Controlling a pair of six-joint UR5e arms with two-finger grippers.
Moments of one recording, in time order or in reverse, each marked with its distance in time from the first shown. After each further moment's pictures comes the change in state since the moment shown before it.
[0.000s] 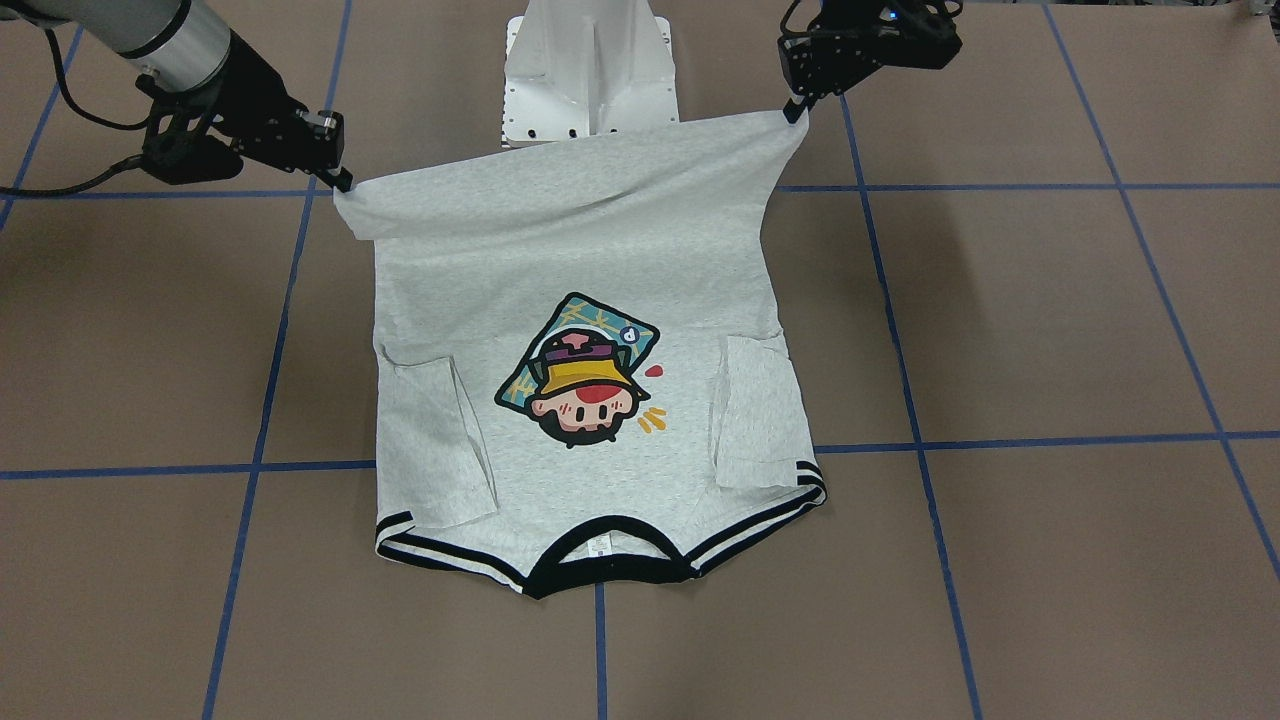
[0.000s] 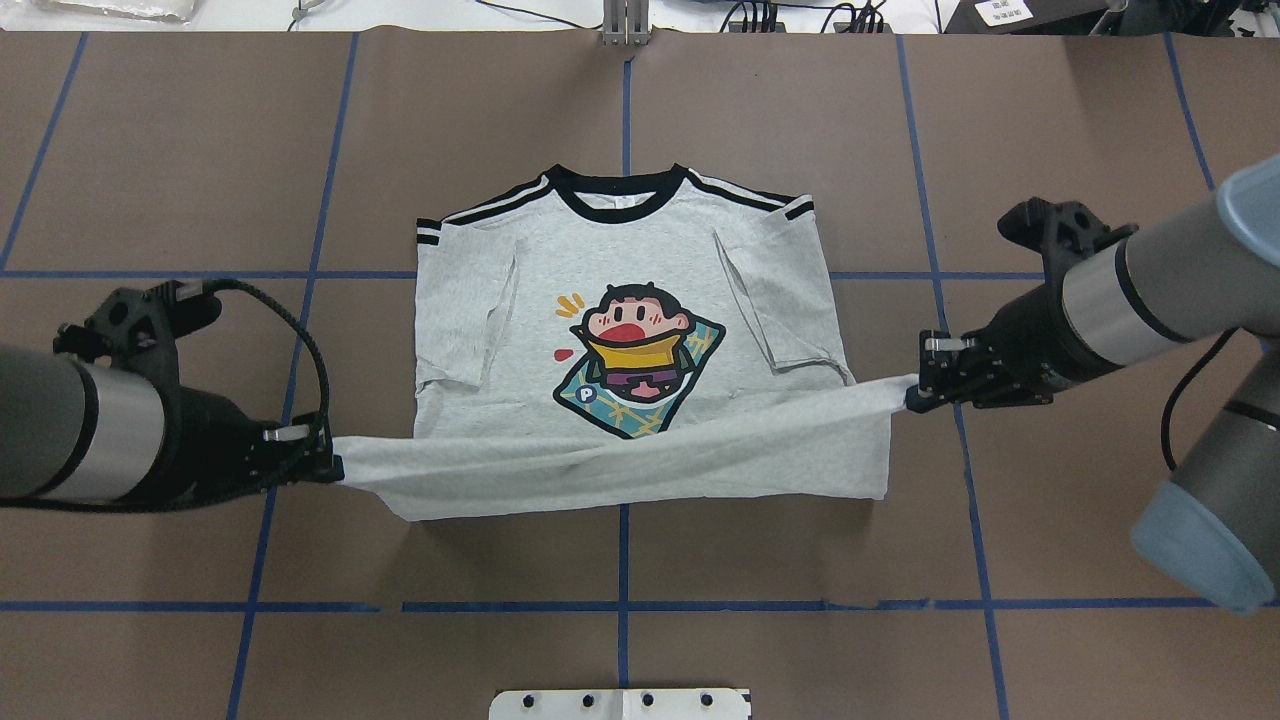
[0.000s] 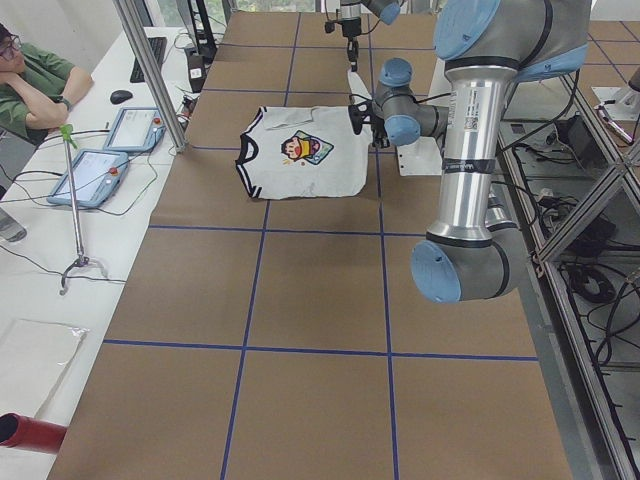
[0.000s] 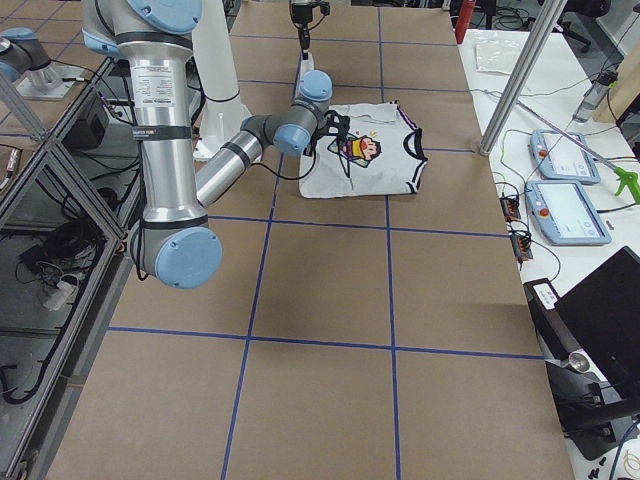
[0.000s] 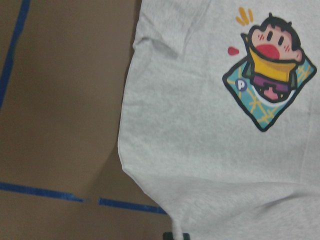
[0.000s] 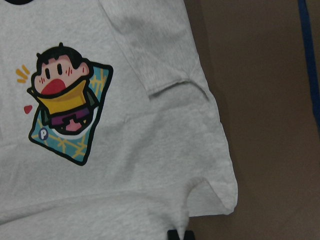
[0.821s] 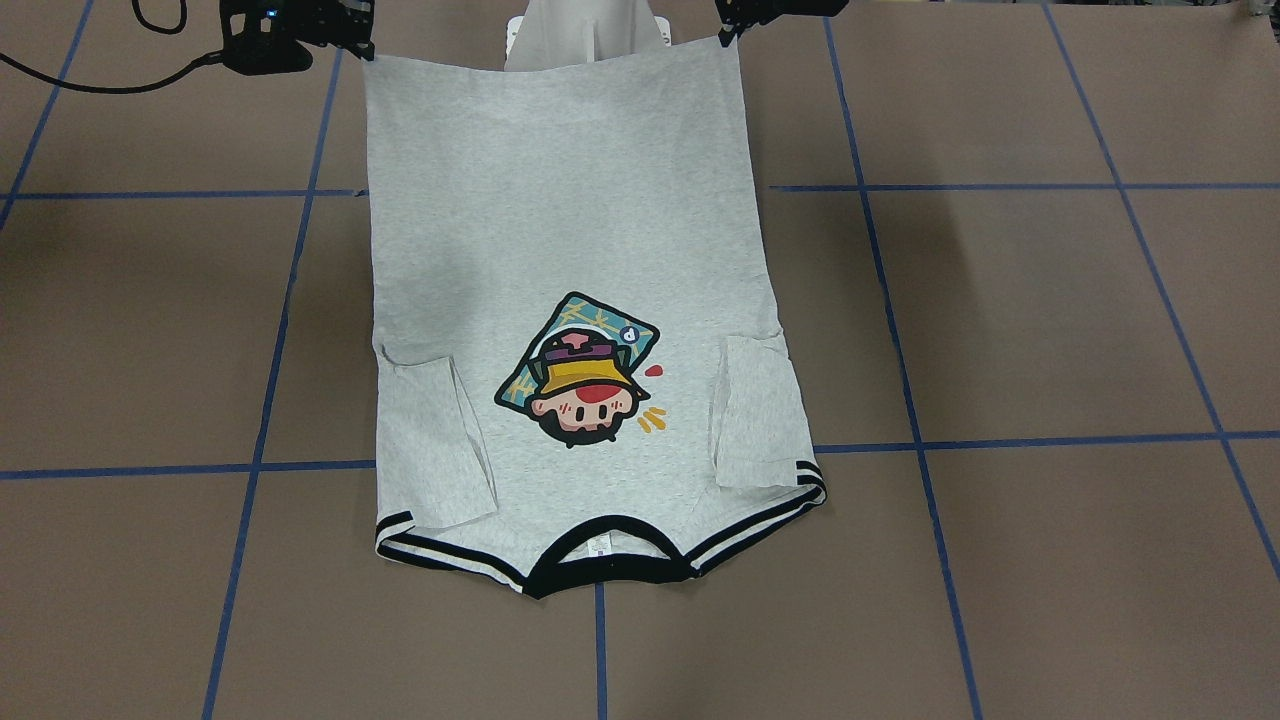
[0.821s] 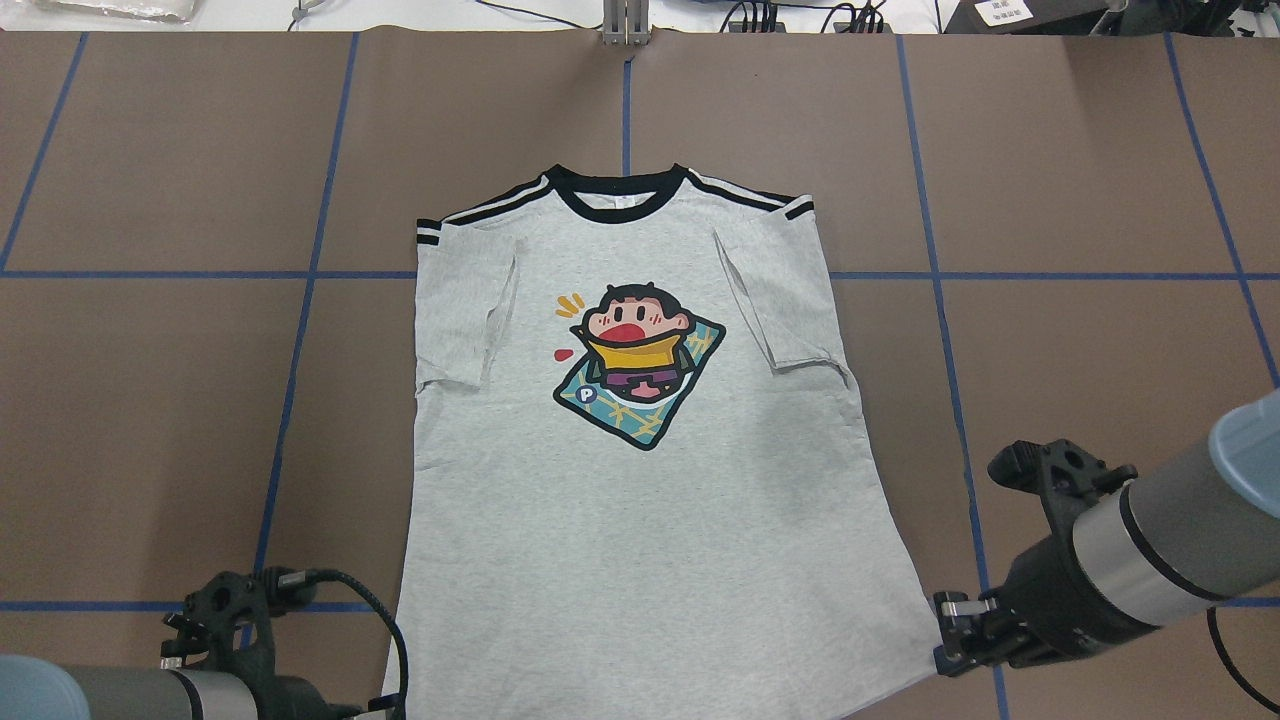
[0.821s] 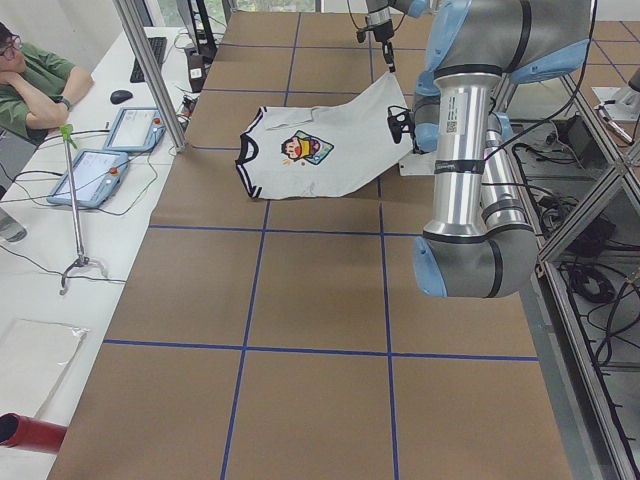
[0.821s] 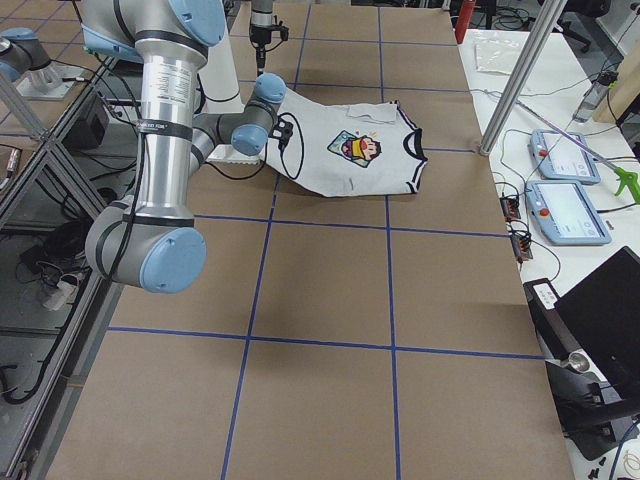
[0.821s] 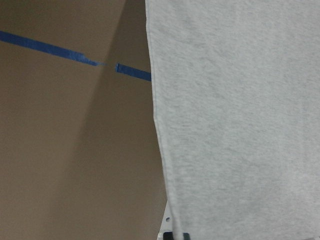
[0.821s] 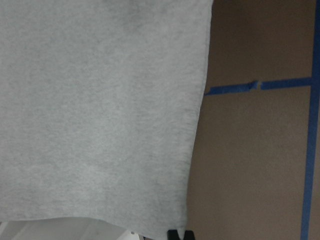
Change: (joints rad) left arm 0.525 0.087 -0.092 -0.063 0.268 -0.253; right arm -0.353 -0.239 0.242 -0.001 -0.006 0.161
